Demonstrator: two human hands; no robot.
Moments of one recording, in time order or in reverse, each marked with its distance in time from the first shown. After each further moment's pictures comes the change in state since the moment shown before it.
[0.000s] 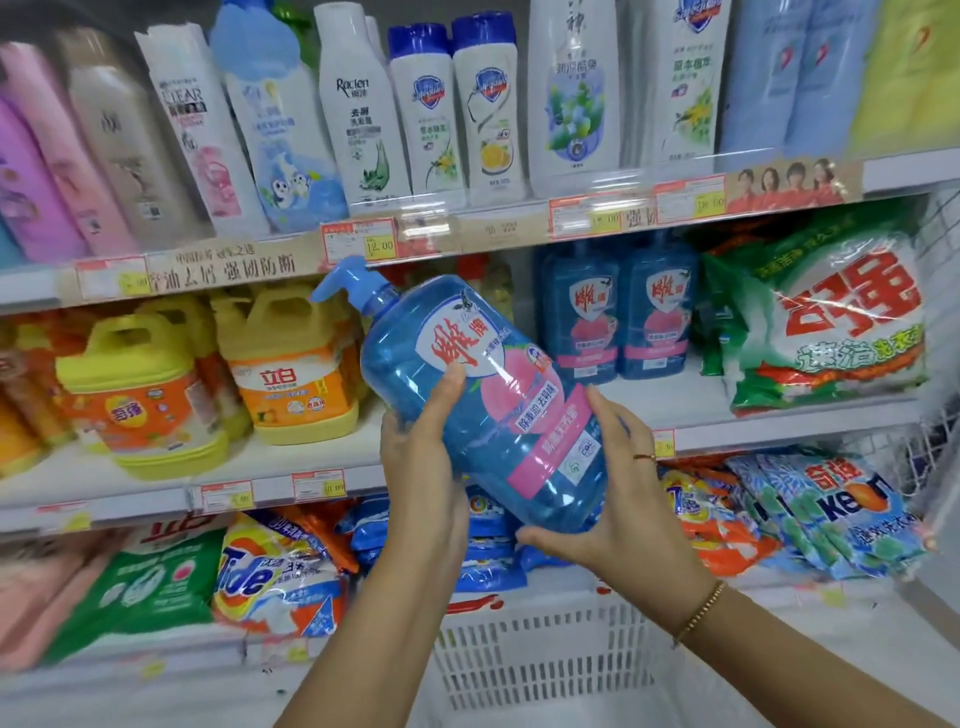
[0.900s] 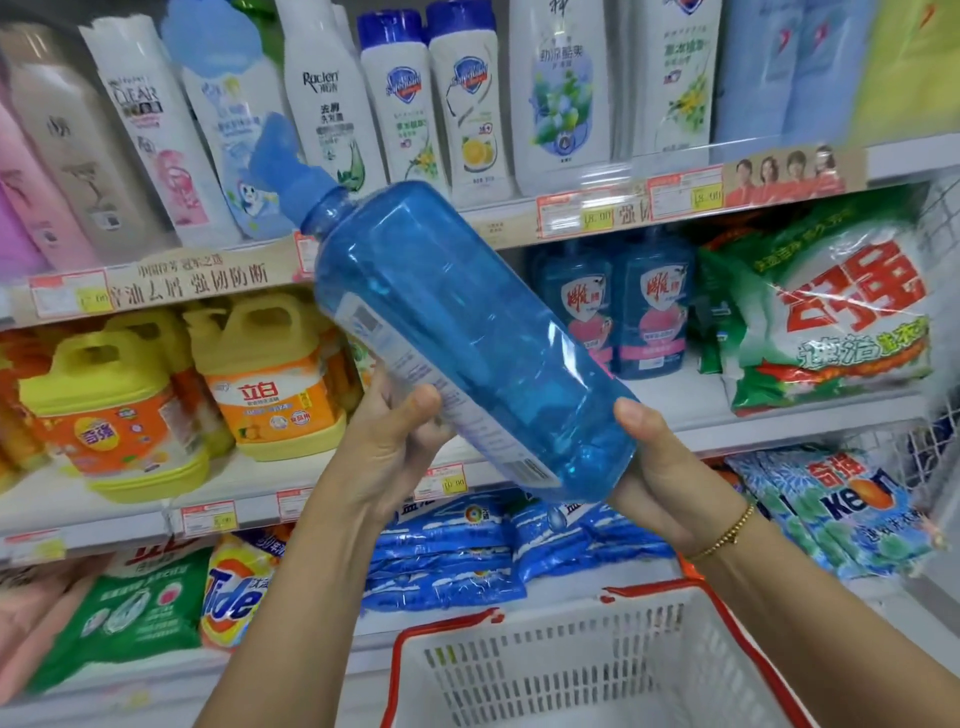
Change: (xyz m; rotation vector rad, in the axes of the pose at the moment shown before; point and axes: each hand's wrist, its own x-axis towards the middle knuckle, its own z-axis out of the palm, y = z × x) left_hand 0.051 0.028 -0.017 0.085 -0.593 -0.061; right_hand 0.056 -0.002 -0.030 1.184 -0.410 0.217
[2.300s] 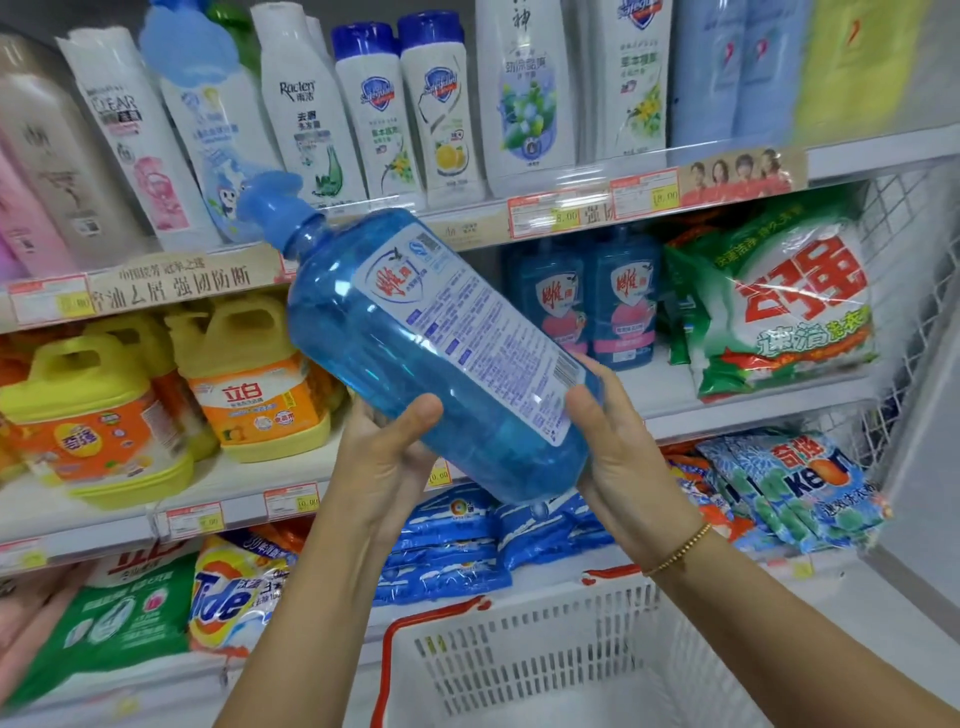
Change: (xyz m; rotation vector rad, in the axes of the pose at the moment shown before) left_hand -0.025 -0.005 0.025 -0.096 0.109 0.038; right_hand -0.013 0.009 0.030 -0.085 0.405 -0.182
